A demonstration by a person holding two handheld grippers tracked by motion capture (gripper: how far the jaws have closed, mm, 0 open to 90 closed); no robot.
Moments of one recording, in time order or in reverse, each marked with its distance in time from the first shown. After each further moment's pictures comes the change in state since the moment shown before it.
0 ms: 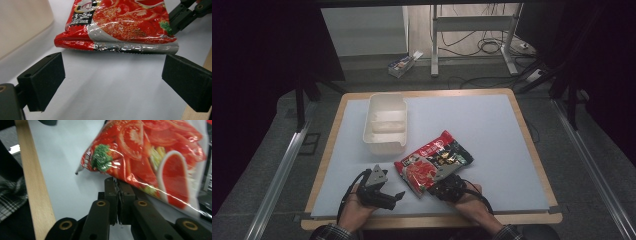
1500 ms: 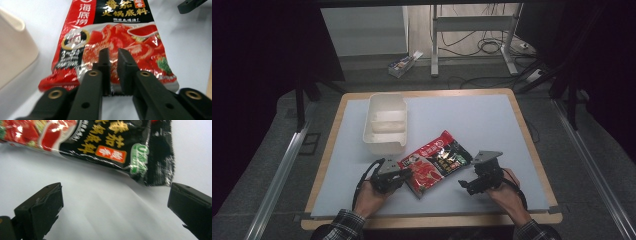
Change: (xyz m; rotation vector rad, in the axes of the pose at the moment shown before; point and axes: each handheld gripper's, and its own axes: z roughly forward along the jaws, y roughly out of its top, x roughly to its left) left arm 0.002 0.035 0.032 -0.049 -0.065 0.060; right arm -0.069 -0.043 -0.068 -0.024 -0.243 0.107
